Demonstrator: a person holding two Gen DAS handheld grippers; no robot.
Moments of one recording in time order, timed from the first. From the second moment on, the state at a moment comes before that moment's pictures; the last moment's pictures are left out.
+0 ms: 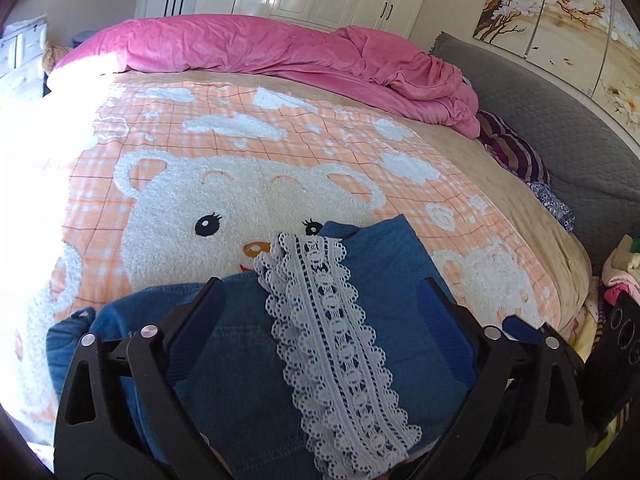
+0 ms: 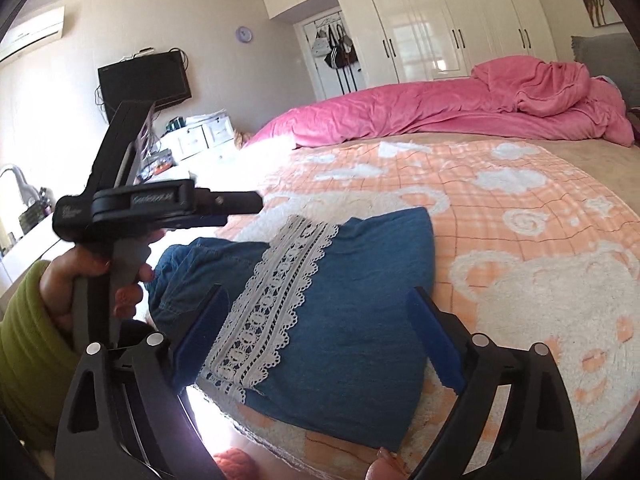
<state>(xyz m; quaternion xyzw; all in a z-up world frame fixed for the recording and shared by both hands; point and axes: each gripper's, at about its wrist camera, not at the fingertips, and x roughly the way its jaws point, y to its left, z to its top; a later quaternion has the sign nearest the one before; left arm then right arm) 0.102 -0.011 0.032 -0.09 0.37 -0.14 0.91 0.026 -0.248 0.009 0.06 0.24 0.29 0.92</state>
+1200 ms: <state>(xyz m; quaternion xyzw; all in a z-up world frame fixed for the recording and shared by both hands) 0.010 0.057 0.011 -0.08 0.42 -0.06 0.90 0.037 -0.194 -0.039 -0.06 0.42 0.18 0.89</state>
